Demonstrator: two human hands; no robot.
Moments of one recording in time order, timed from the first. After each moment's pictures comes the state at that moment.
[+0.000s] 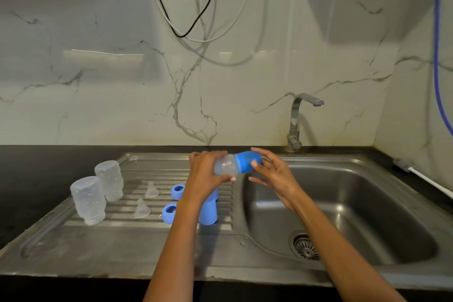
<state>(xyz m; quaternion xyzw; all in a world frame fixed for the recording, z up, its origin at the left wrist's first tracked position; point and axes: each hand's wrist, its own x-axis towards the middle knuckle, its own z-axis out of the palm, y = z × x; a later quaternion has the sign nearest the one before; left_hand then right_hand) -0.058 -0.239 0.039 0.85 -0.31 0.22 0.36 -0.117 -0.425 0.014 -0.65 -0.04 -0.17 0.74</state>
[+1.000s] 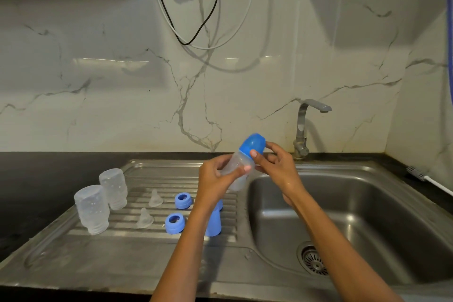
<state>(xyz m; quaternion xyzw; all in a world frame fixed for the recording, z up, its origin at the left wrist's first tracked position) -0.070 -0.257 0.041 0.72 -0.28 0.11 0.63 -0.107 -0.413 0.048 -0.68 -0.02 -0.28 0.68</state>
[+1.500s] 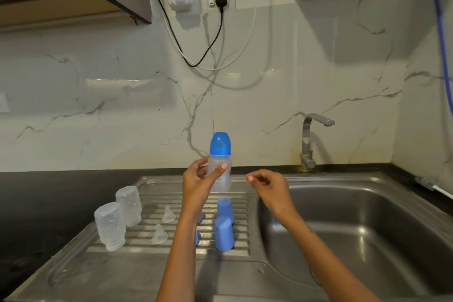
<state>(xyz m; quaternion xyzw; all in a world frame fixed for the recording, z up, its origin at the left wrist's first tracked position) -0.052 -0.217 0.059 0.63 -0.18 0.11 0.75 -0.105 -0.381 0.036 -0.78 0.01 -0.33 0.54</state>
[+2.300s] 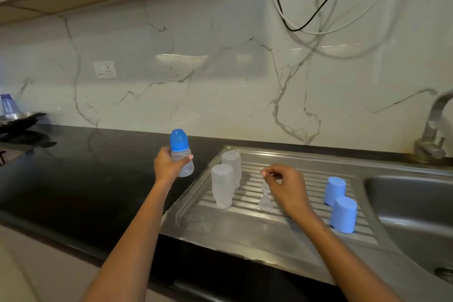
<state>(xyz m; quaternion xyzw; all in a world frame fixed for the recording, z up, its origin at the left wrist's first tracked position) 0.053 0.100 0.026 0.80 0.02 0.22 0.56 -0.053 -0.167 0.009 -0.83 -0.04 -0.29 0.47</state>
